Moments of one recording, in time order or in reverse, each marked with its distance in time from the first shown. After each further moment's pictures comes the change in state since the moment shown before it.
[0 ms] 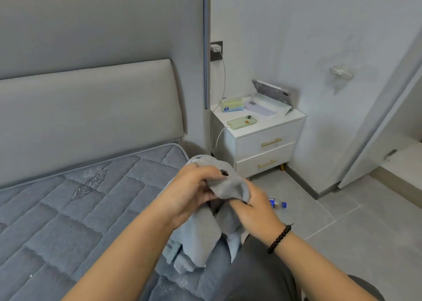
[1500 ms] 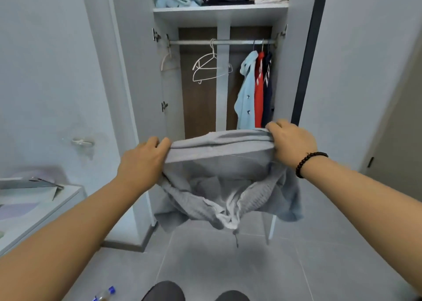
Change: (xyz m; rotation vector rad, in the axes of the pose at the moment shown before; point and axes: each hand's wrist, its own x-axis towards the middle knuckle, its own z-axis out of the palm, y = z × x) left_hand 0.140 -0.007 0.440 1.564 -0.220 1.498; right_hand -0.267 -0.086 -0.518 -1.597 0.844 0.609
